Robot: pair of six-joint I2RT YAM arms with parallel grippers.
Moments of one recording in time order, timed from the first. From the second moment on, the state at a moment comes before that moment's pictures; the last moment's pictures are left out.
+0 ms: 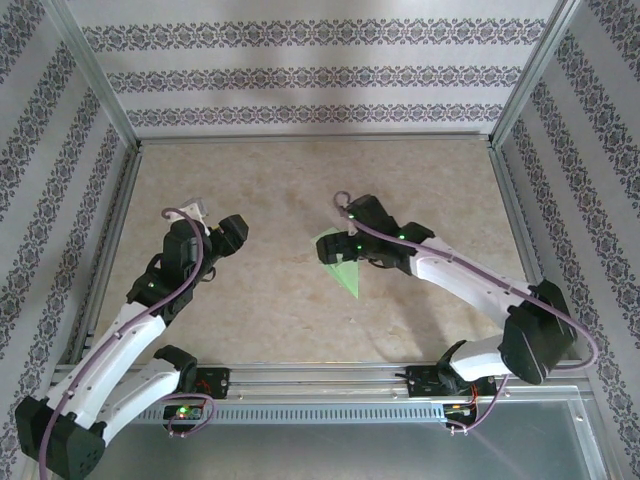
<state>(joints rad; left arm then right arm) -0.38 0.83 0.69 -0.30 -0.11 -0.74 0.67 1.37 1.00 -0.51 -0.06 0.45</state>
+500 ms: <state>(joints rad) -0.38 1.11 0.72 -0.24 0.11 -0.80 0.26 1.15 0.72 -0.32 -0.33 0.63</state>
